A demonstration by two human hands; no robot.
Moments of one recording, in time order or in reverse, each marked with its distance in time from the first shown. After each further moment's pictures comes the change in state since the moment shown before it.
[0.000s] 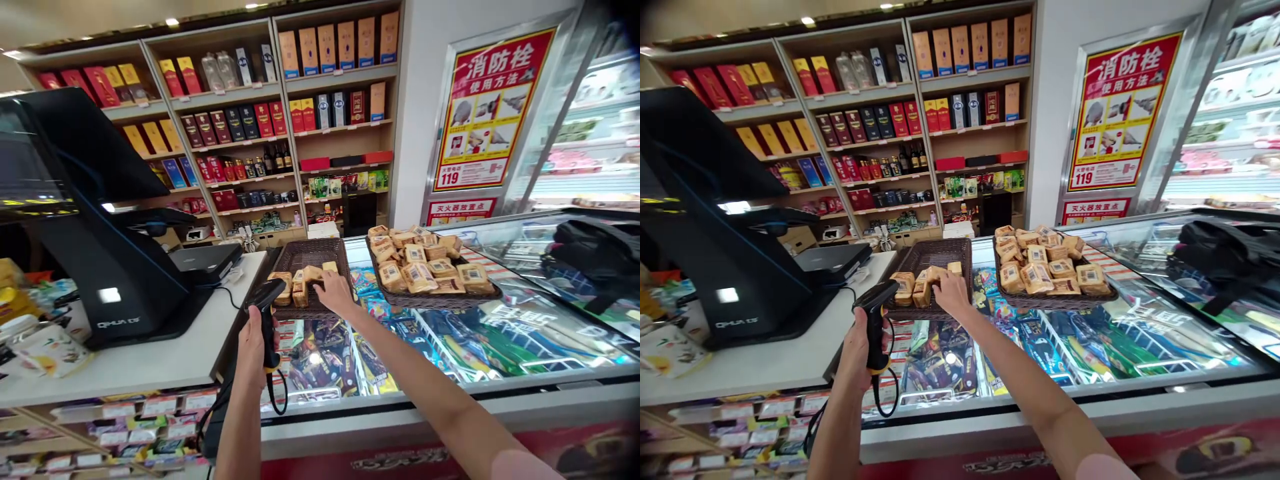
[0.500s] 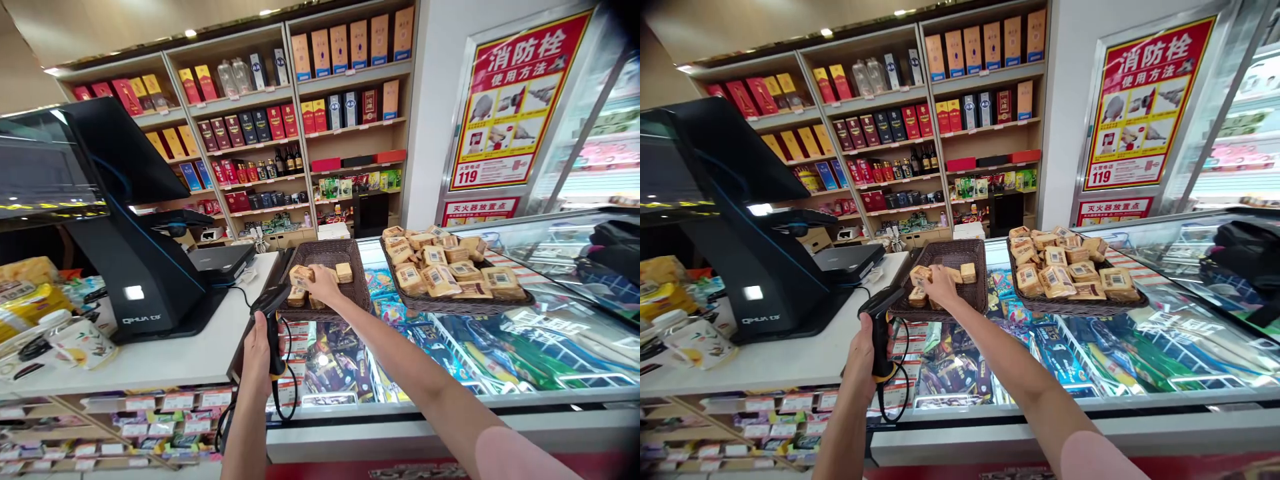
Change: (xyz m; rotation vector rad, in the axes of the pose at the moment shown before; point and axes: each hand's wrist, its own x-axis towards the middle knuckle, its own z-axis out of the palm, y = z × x) left_hand -0.003 0.004 -0.021 0.016 0.040 -0.013; right_hand 0.044 -0.044 0.037 0.159 -0.094 0.042
